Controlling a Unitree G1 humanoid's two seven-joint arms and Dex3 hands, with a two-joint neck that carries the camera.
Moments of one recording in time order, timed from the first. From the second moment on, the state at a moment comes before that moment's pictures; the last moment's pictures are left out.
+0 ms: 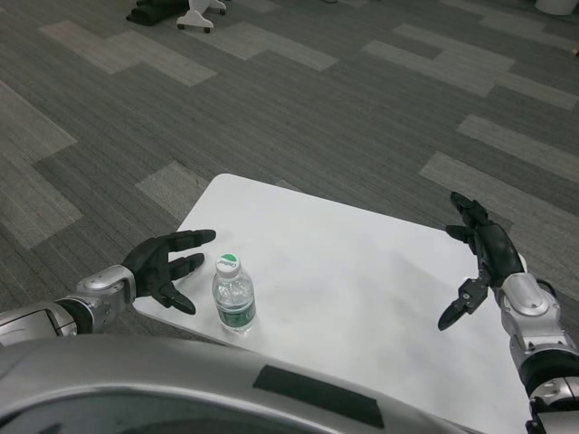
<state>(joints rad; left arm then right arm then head) -0.20 0.49 -0.63 1.13 -1.01 -0.45 -0.41 -0.46 -0.37 0.29 1.03 0.16 -0.45 0.15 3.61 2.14</state>
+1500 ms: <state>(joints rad) -0.11 0.47 -0.59 0.89 -0.91 -0.59 -0.46 -0.50 -0.35 0.33 1.12 0.16 -0.44 0.16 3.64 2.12</state>
